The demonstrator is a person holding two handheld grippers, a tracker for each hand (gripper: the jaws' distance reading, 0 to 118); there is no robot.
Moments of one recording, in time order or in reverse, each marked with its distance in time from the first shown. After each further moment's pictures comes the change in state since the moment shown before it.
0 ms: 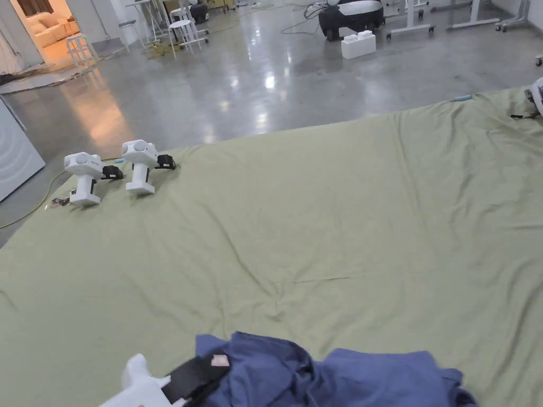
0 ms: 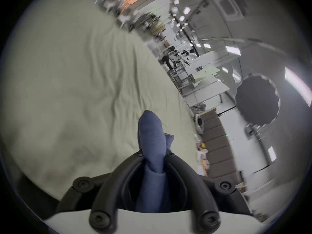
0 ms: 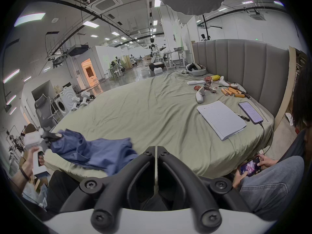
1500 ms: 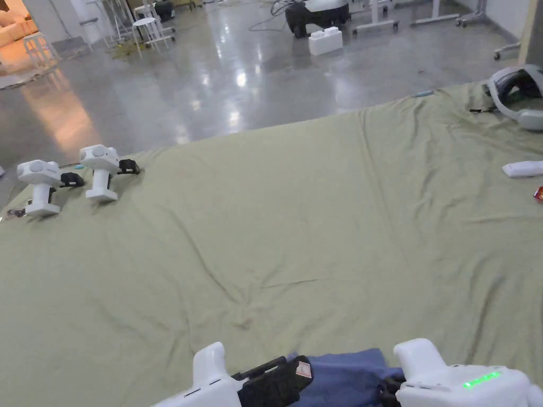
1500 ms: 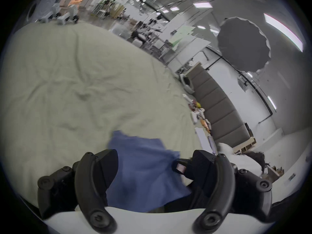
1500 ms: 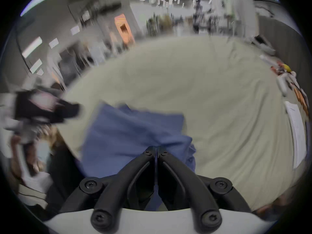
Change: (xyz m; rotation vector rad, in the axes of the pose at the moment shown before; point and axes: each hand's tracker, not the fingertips) left arm 0.063 -0.061 -0.086 -0.311 -0.113 -0.247; right arm -0.111 -0.011 -0.240 -0.578 0.268 0.283
